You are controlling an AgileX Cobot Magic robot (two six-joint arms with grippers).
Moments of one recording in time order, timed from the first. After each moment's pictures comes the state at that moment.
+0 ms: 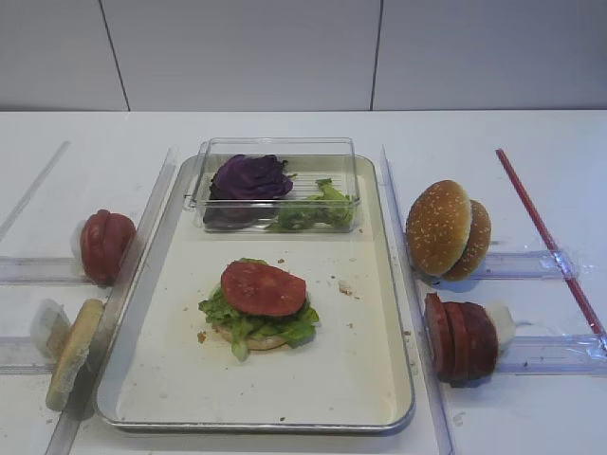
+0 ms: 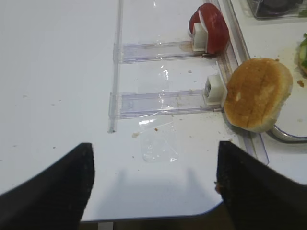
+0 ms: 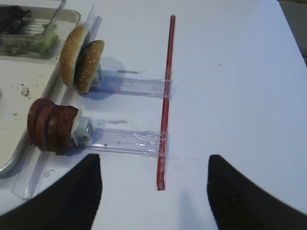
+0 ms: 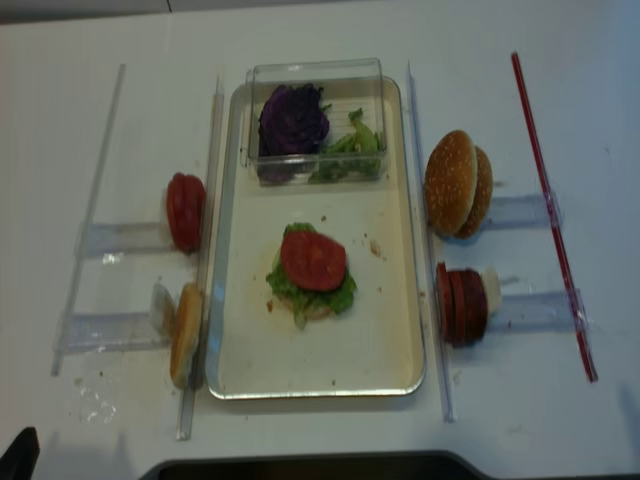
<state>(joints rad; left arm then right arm) -0.03 -0.02 -0.48 0.08 1.19 -0.07 0.01 0.10 -0.55 0.13 1.10 -0.10</state>
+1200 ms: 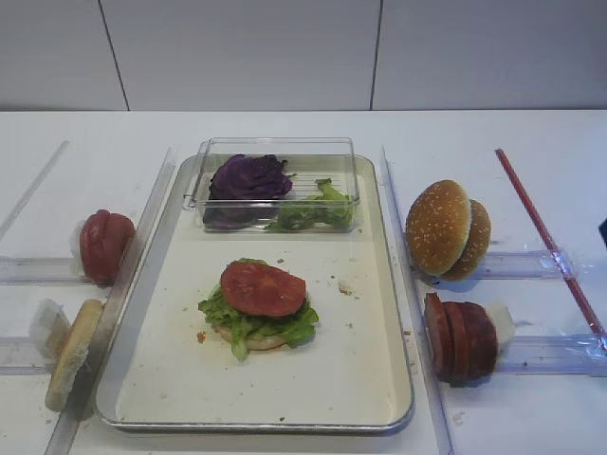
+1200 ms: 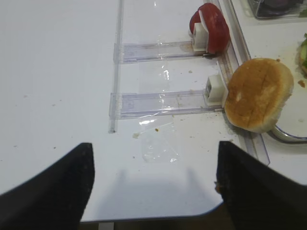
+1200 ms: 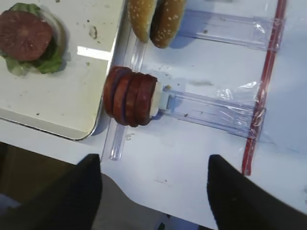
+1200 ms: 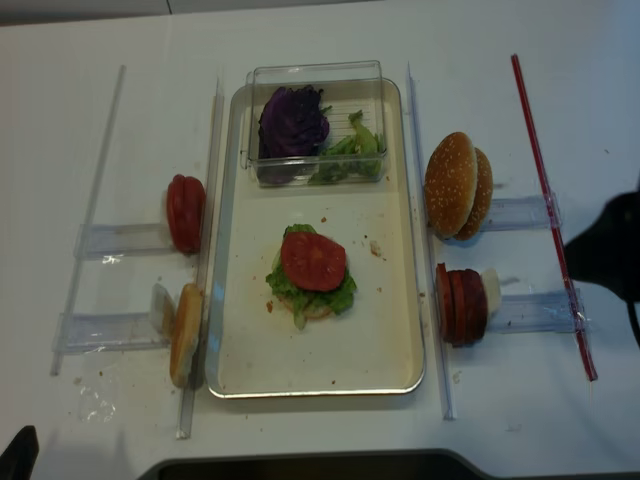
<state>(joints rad) -0.03 -0.02 -0.48 0.08 1.19 -0.07 0.10 0.94 -0.93 0.35 1.24 -0.14</state>
